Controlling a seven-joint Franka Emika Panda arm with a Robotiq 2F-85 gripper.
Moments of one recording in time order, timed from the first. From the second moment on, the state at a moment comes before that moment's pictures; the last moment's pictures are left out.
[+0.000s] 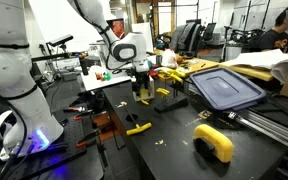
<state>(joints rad) 0.04 0.28 -0.04 -2.36 0.15 2.69 0.95</state>
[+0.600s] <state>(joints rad) 0.11 0.43 -0.10 -2.28 0.14 2.72 1.07</state>
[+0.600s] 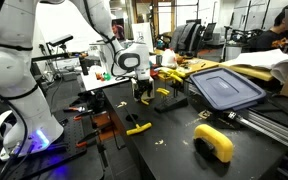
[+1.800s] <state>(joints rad) 0.11 0.55 -0.11 -2.15 0.17 2.70 1.11</state>
